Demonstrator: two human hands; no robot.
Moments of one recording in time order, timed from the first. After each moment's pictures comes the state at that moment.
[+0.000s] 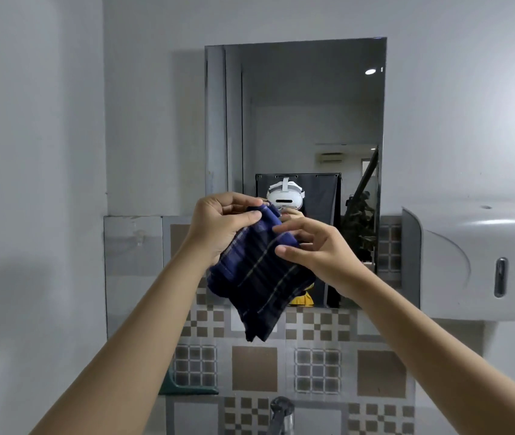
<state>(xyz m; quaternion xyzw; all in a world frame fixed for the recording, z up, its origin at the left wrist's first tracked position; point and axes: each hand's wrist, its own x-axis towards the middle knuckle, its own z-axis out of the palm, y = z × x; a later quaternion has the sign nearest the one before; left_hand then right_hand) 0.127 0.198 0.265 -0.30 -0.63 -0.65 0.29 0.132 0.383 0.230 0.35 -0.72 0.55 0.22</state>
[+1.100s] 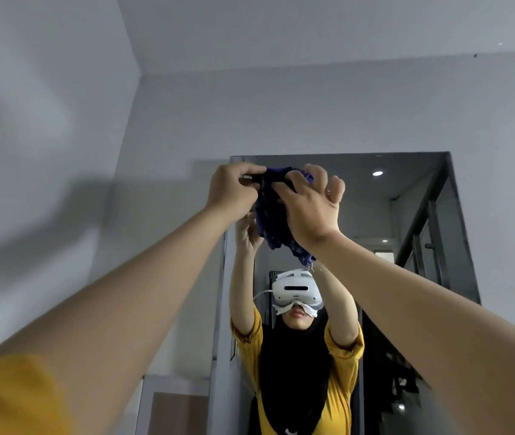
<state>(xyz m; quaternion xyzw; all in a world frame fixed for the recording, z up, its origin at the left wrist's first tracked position) -0.039 0.161 0.532 -0.29 -0.66 -0.45 0.54 -0.061 0.307 0.509 0.14 -0.65 -0.03 0.75</state>
